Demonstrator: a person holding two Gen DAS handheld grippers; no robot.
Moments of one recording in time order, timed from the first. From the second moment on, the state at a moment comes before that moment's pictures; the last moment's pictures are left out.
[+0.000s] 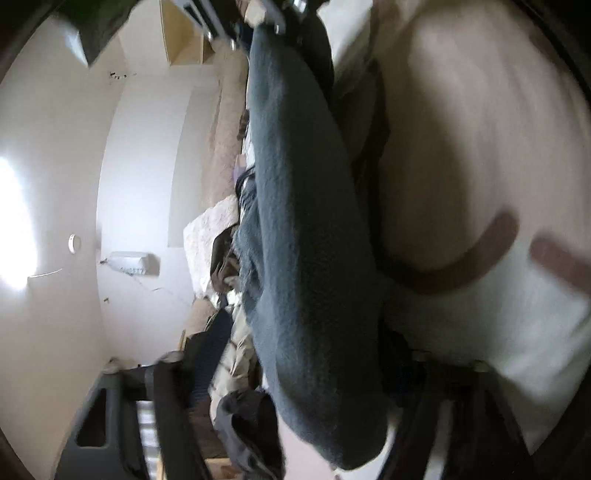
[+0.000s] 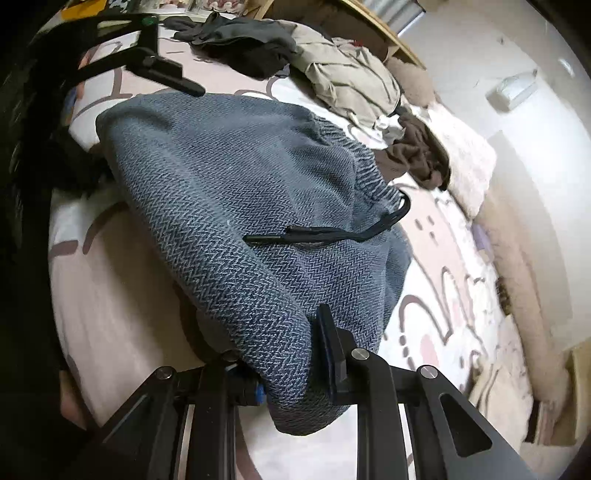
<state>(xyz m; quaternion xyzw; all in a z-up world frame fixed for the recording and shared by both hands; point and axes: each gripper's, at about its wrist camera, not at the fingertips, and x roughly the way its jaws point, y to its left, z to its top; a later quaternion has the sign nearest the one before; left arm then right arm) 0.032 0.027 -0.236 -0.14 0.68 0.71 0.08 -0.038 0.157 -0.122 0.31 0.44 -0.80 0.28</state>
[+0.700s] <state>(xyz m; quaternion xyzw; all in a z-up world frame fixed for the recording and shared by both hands) -0.009 0.000 -0.216 -0.22 0.60 0.76 0.14 0.011 0.138 -0.215 0.10 0.71 -0.67 0.17</state>
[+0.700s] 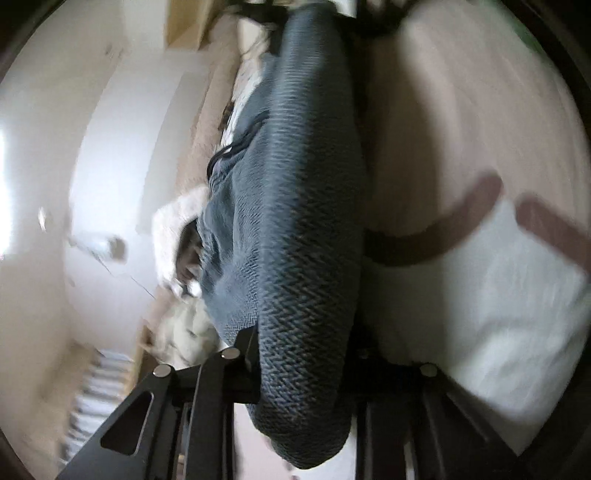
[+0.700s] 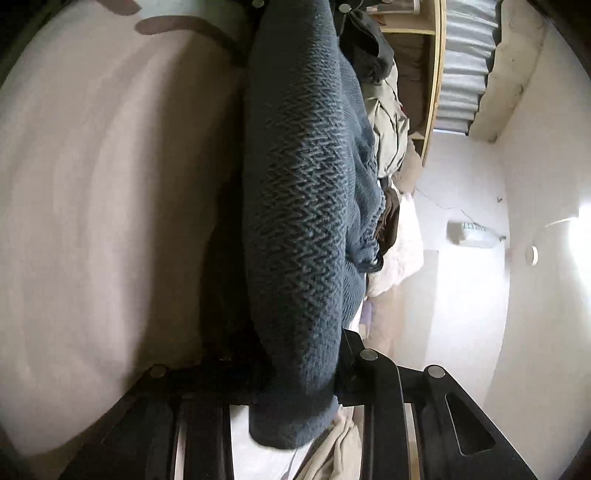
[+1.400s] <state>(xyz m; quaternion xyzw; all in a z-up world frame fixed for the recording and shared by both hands) -0.200 0.175 0.134 -0.16 0.25 0.91 0.28 -0.163 0.312 0.117 0.19 0.67 -0.72 -0.07</state>
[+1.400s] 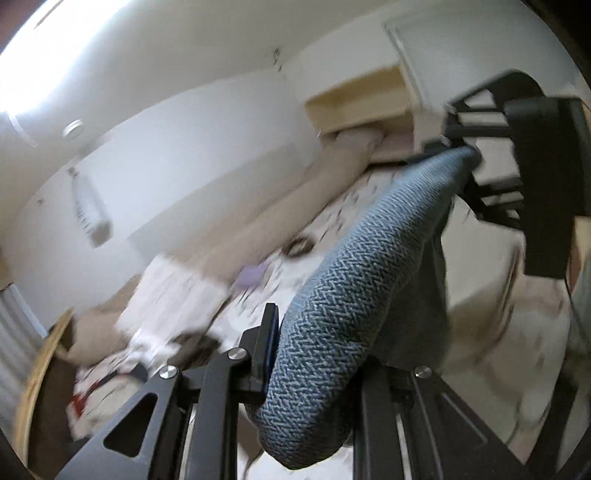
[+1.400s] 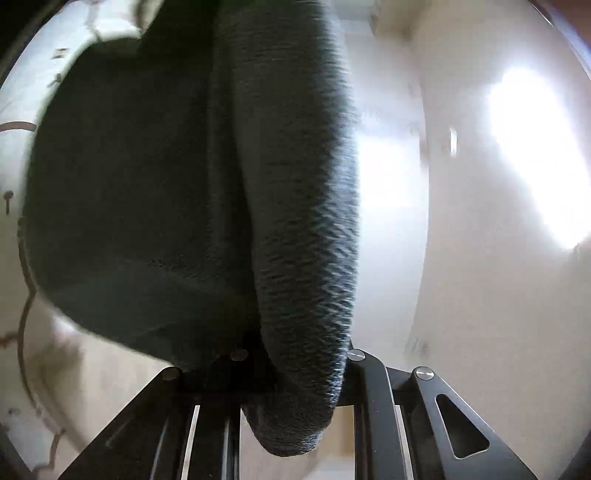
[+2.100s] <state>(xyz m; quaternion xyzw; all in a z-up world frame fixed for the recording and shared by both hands) -0.262 0.579 0.186 -0.17 0.18 0.86 0.46 -0.150 0.639 0.158 0.38 0.48 -0.73 -0.31</state>
